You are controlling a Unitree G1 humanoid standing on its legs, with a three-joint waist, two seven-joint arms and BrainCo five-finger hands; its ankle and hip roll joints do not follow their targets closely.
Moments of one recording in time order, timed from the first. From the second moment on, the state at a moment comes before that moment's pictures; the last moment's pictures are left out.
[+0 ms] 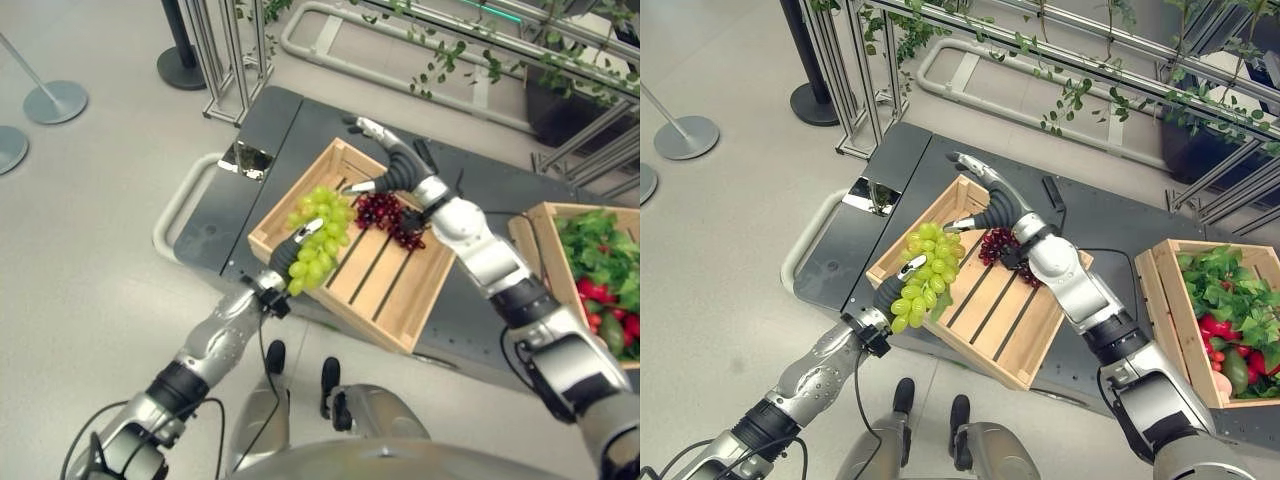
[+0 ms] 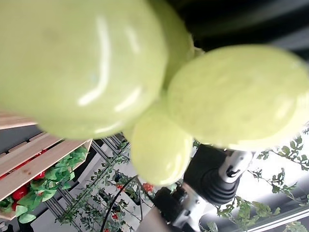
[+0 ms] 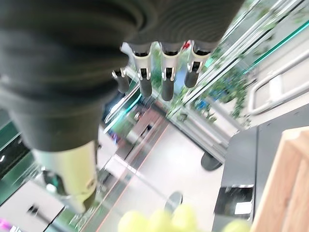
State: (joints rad) left arm -0.19 0.51 -0.46 0.07 -0.98 -0.04 -0.23; right arm -0.57 -0.53 0.34 0.13 -0.01 -0.15 0.01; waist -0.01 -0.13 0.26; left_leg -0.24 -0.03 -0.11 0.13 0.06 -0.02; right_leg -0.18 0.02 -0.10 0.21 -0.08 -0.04
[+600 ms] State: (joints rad) left arm 0.05 0.45 -0.08 0.06 -0.98 -0.11 -0.28; right arm -0.18 -0.56 -0.11 0.06 0.28 -0.27 0.02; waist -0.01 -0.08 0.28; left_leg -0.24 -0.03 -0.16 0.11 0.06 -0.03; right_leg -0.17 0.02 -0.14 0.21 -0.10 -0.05
